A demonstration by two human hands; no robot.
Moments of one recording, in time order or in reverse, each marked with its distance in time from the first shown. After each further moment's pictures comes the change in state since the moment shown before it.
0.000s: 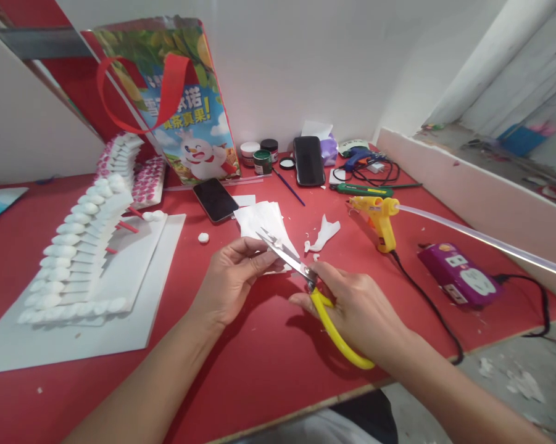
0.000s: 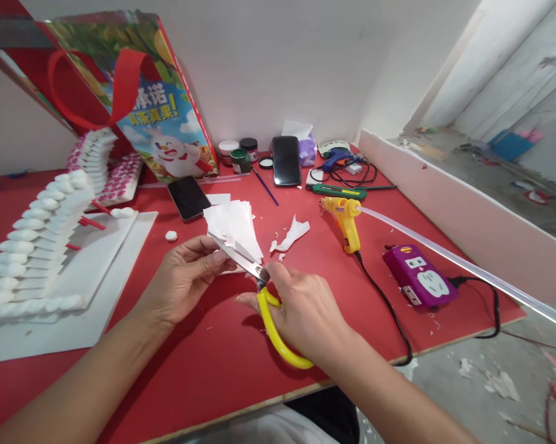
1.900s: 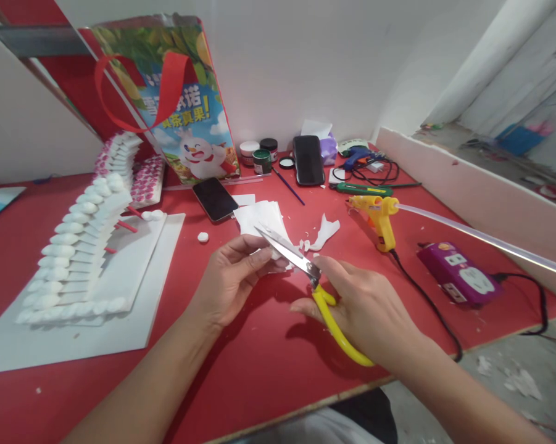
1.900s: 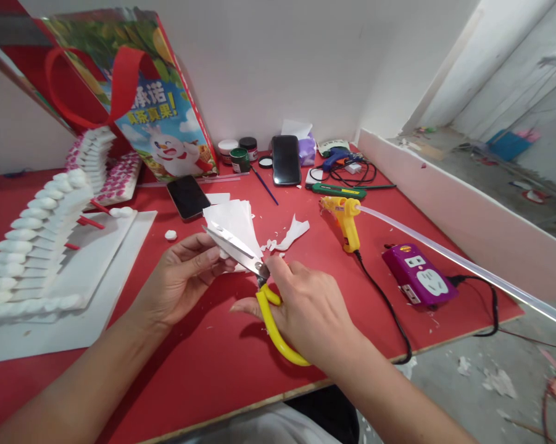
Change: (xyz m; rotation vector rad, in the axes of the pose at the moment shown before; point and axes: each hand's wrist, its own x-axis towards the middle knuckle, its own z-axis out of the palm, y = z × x) left_hand -0.003 0.004 0.002 -0.079 -0.086 0.003; right_hand -0.001 -0.002 -0.008 -0.204 0.172 -0.133
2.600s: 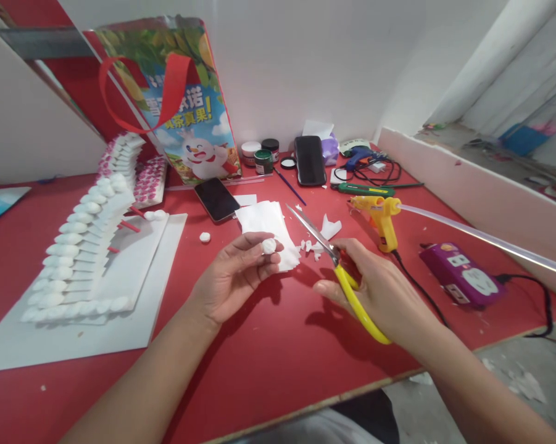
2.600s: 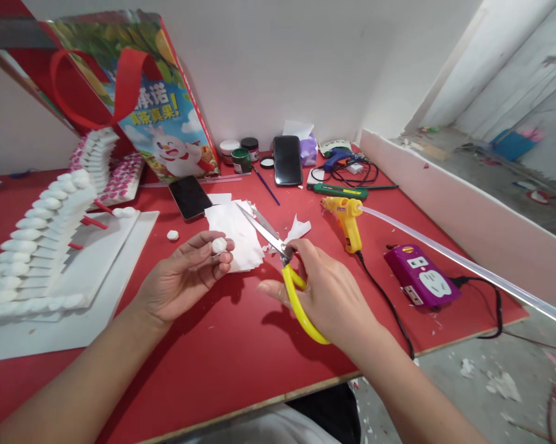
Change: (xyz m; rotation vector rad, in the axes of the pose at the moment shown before) left_hand 0.004 0.008 -0.007 -0.141 -0.040 -0.150; right_hand 0.009 0.017 -0.016 0.154 -0.124 0.255
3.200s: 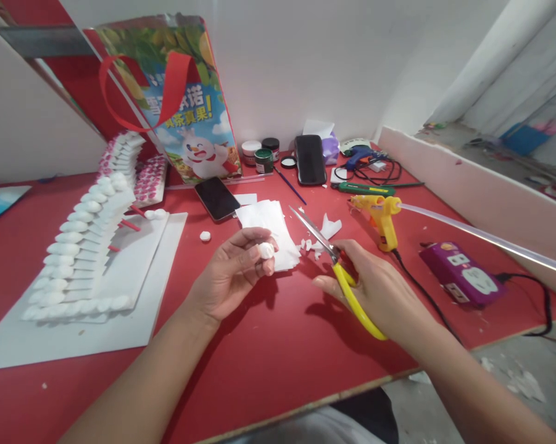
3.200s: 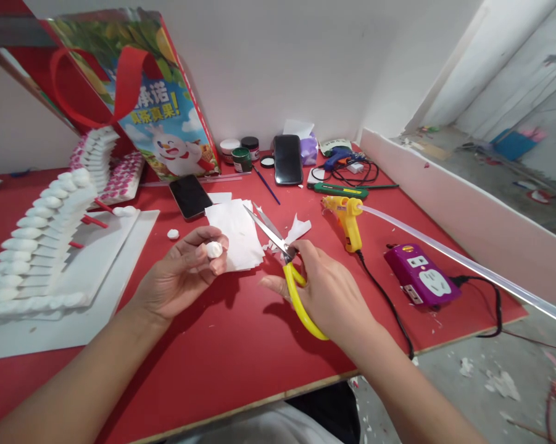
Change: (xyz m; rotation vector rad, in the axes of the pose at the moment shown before) left_hand 0.000 0.002 -0.005 0.072 -0.108 0.078; right_hand 0.000 0.008 0.008 -0.062 0.001 0.031
